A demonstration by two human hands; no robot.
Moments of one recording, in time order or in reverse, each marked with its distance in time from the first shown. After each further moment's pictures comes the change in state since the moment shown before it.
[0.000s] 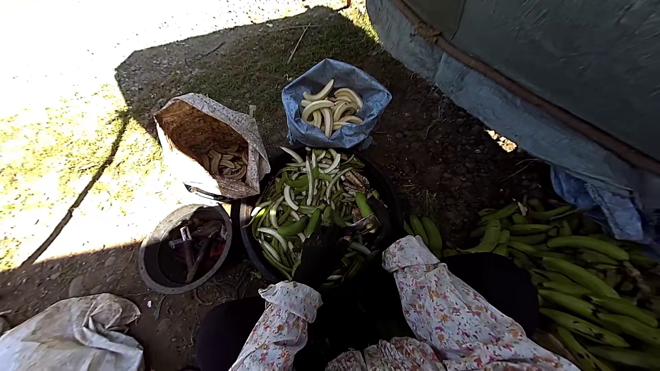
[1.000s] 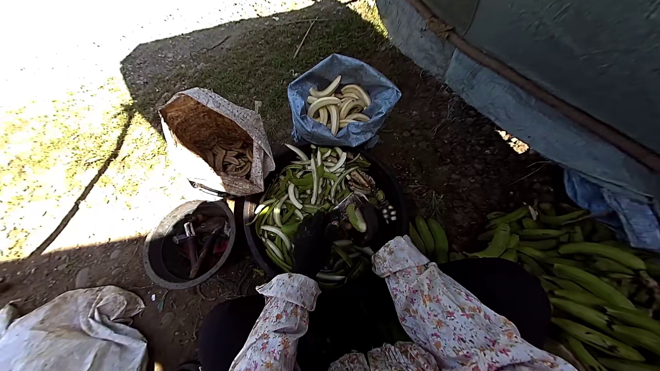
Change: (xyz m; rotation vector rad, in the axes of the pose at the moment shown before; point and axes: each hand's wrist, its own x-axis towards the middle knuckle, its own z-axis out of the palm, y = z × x) left_hand 0.016 -0.019 -0.013 -0.061 0.223 -0.204; right_hand -0.009 0.017 0.033 -0.267 -0.053 -0.023
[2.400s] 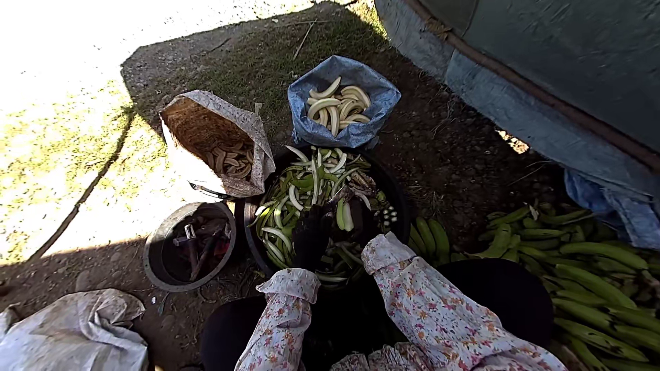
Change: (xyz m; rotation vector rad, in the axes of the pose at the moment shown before) left_hand 0.016 -0.001 -0.002 -0.021 0.068 0.000; right_hand 0.003 0.000 0.030 -0.338 0.077 -0.236
